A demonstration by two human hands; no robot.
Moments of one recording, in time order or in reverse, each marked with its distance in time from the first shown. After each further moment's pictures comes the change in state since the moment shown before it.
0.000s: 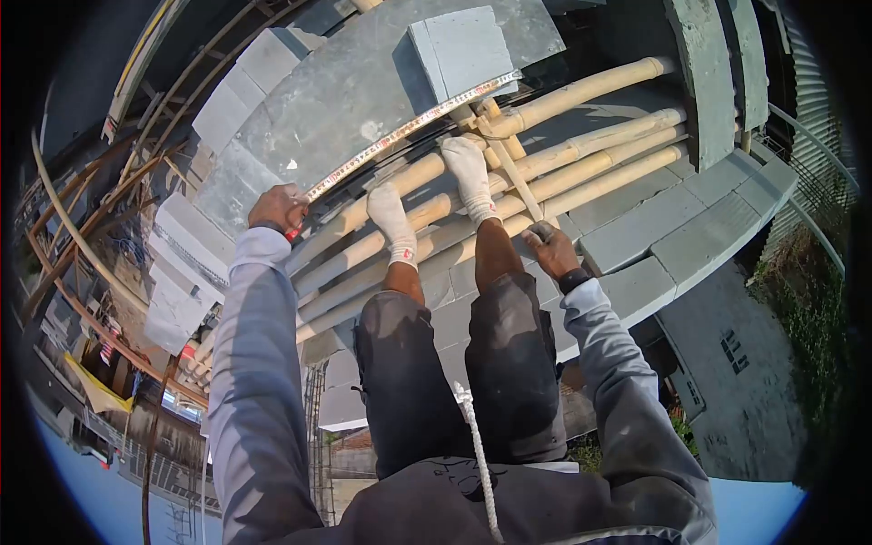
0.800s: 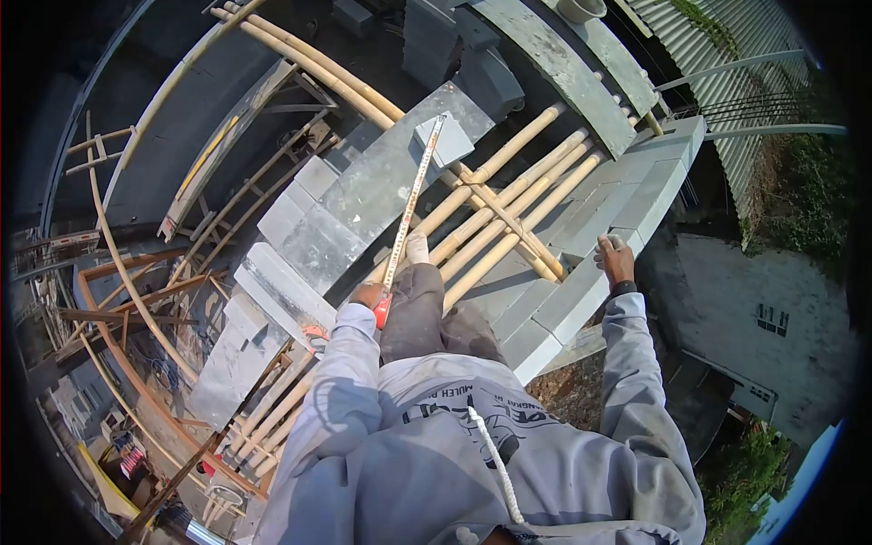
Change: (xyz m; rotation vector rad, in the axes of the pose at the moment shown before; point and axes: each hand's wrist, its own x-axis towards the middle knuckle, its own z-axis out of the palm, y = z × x) left_hand -0.283 0.007 0.114 -0.085 0.167 0.254; right_hand -0.397 -0.060 -0.068 0.547 0.745 0.105
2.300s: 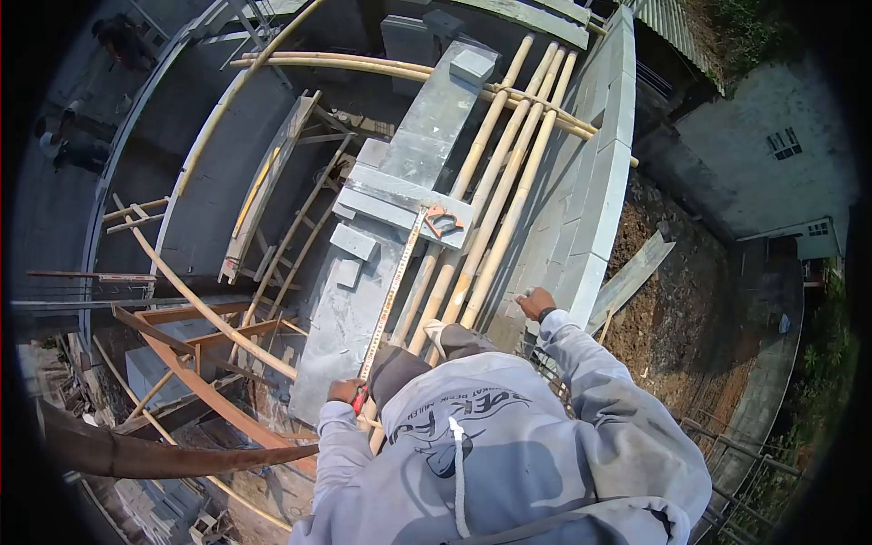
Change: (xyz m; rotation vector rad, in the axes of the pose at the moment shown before) left_hand -0.701 -0.598 0.132 0.157 -0.110 -0.251; right_hand -0.816 0.218 0.475 -0.426 -0.241 0.058
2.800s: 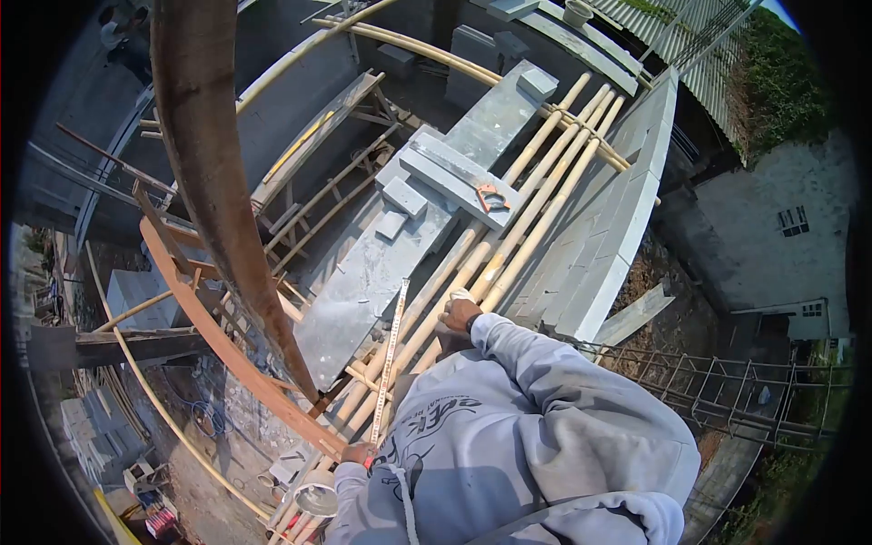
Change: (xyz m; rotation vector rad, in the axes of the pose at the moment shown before) left_hand -0.201 -0.244 0.295 -0.212 -0.058 -0.042; right_hand -0.170 -0.202 0.213 -0.507 -0.246 -0.714
